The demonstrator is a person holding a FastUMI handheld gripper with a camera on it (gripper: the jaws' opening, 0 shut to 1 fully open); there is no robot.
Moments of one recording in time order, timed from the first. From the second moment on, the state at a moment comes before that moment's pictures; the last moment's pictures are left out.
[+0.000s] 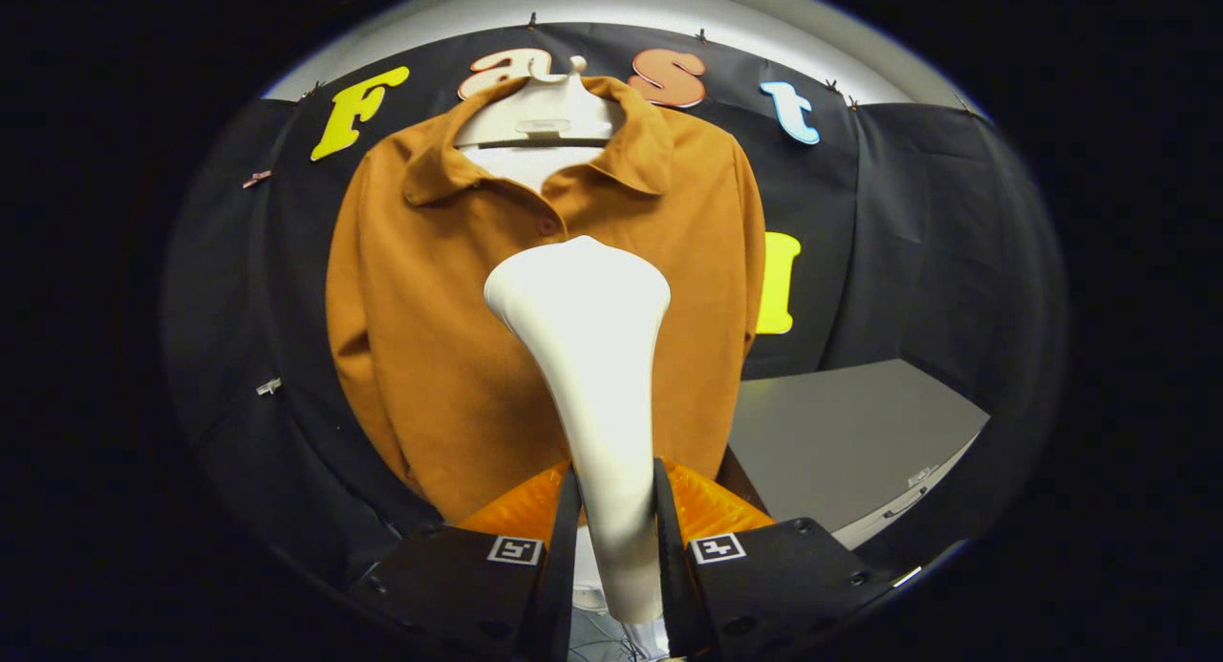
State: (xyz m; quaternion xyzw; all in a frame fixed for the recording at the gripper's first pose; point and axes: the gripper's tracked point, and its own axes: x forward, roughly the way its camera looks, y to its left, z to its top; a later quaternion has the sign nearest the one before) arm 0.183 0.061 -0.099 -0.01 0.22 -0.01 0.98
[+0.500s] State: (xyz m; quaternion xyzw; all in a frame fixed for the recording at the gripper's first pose) arm 0.202 0.140 -0.091 -0.02 0.21 0.02 0.98
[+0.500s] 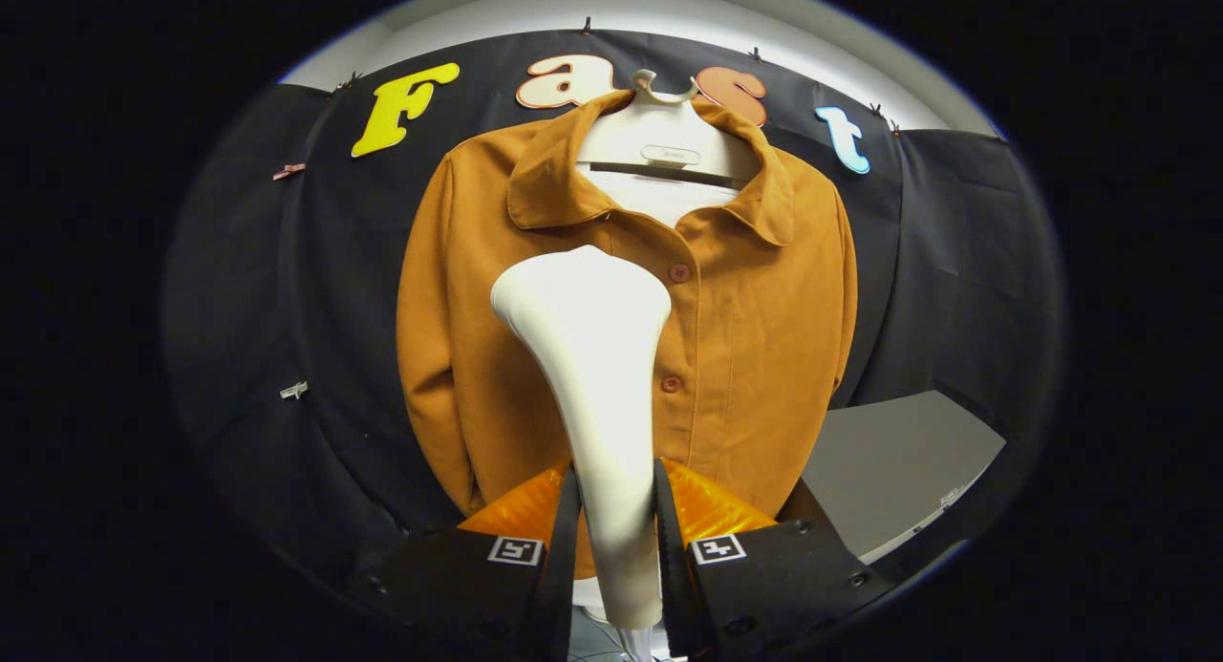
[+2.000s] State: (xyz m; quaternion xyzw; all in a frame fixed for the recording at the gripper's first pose) arm 0.145 0.142 -0.297 -0.05 0.40 0.02 0.92
